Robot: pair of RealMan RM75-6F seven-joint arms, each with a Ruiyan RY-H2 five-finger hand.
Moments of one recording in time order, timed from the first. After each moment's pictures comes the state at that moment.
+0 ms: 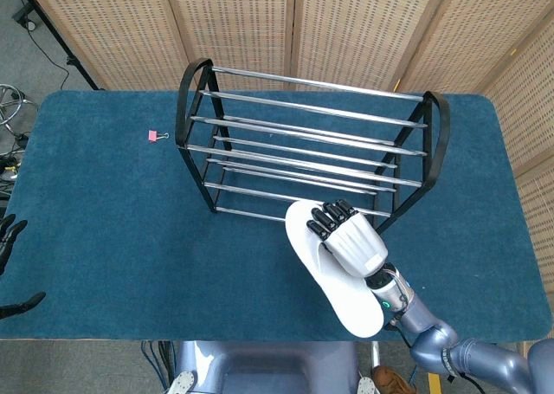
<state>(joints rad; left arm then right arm) -0.03 -0.80 0.00 -1.99 1.52 1.50 0.05 0.61 -1.61 0.19 -1.30 -1.87 1.54 -0.28</state>
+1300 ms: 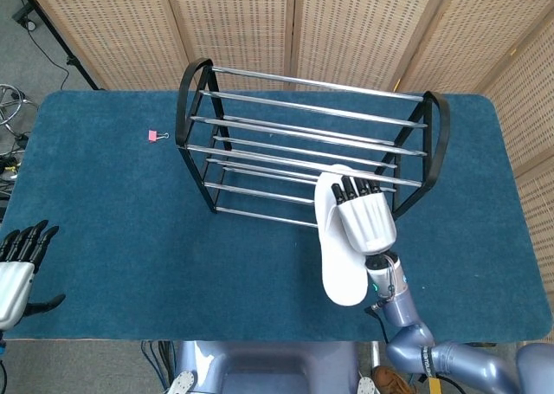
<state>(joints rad) -0.08 -0.92 0.00 -1.95 1.46 1.40 0.23 0.59 -1.71 0.31 -1.35 -1.64 1.52 -0.77</state>
